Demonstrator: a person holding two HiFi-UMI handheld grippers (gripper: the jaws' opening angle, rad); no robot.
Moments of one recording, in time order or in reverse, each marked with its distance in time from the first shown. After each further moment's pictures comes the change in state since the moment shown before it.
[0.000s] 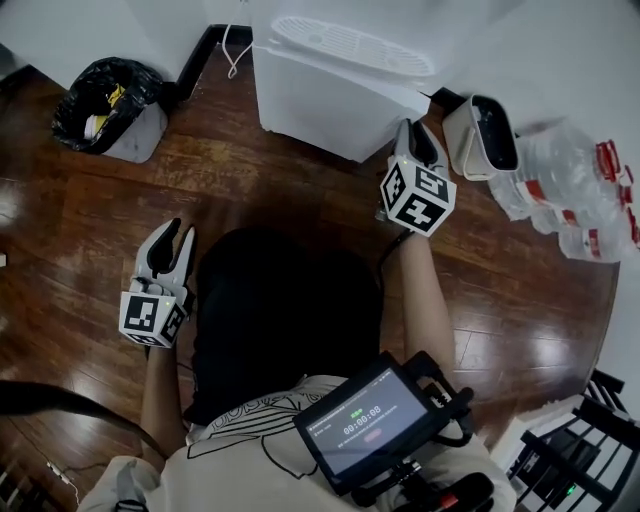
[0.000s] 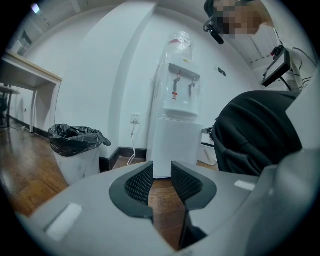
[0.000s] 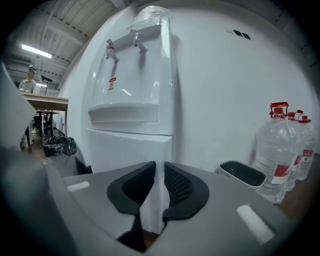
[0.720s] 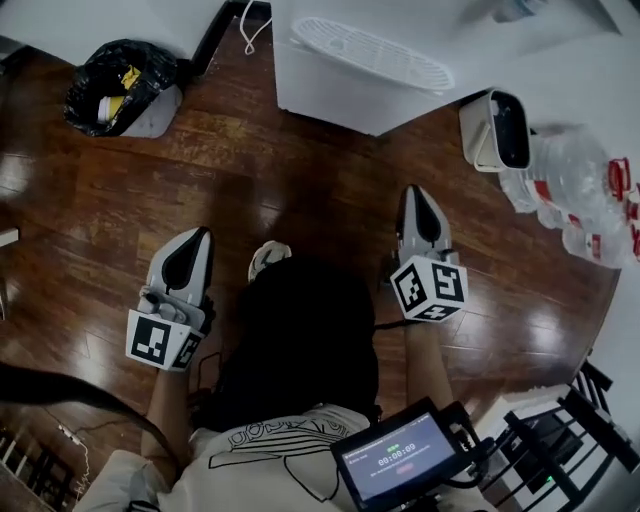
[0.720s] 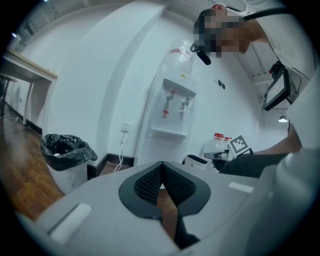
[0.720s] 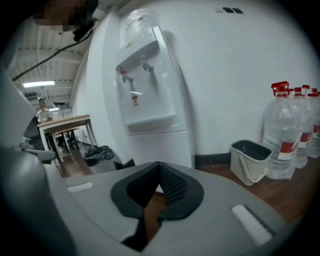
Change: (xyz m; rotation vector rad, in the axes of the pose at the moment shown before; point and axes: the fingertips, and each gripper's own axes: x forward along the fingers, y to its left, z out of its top) left arm -0.018 -0.041 0.110 -0.085 -0.008 -0.085; right arm -0.115 0.047 0.006 0.134 0.105 0.231
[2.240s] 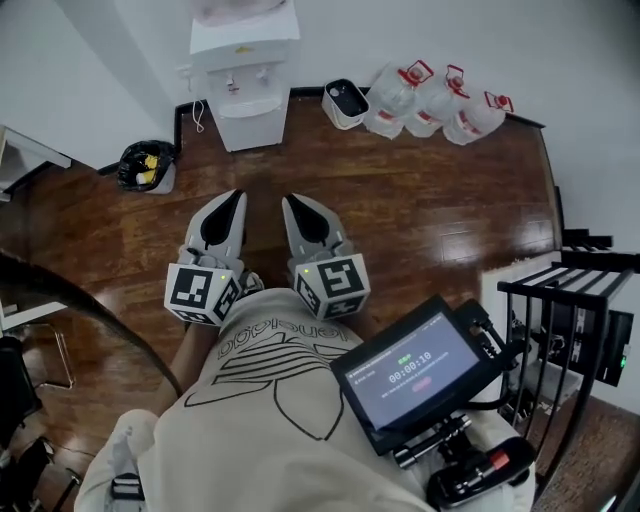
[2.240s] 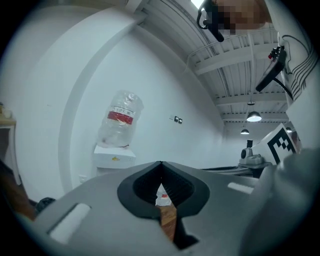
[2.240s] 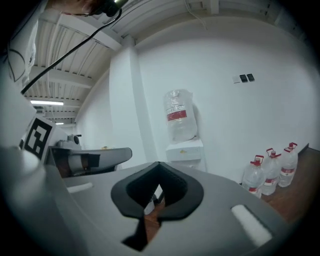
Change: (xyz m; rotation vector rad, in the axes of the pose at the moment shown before) left arm -0.253 -0.287 0.439 0.081 -0.095 -0.374; right arm -0.438 0.314 0.367 0.005 -0.169 -0.010
